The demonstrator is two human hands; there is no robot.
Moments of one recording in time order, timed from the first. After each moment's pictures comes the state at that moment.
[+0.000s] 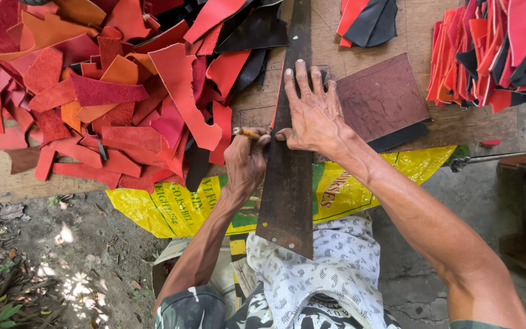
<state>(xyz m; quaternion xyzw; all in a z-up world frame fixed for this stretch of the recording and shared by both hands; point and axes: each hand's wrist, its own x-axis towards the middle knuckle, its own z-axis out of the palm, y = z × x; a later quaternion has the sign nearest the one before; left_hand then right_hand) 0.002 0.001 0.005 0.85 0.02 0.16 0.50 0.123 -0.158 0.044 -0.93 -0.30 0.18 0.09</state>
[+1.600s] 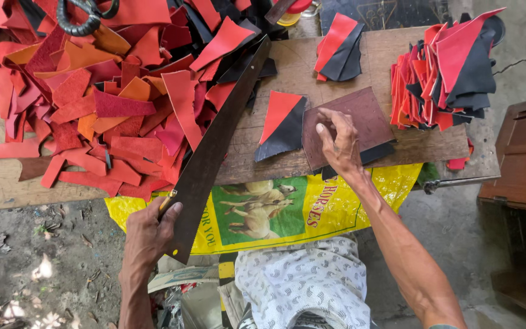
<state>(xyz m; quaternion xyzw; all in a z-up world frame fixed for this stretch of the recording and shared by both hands) -0.110 0.112 0.126 0.91 0.24 -0.09 0.33 0.094 -0.248 0.009 -0.88 -0.14 -0.05 0.45</state>
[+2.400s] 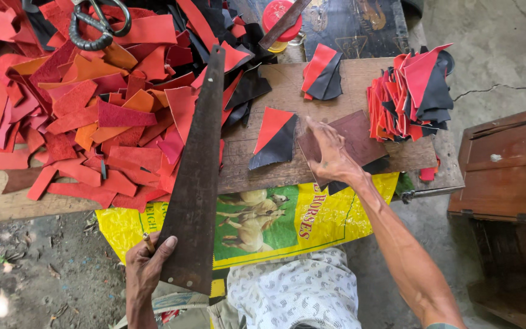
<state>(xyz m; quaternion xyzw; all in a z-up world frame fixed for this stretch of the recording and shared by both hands) -0.188 0.134 0.040 0.70 0.27 0.00 0.67 0.101 -0.267 0.026 -0.92 -0.26 0.09 0.29</state>
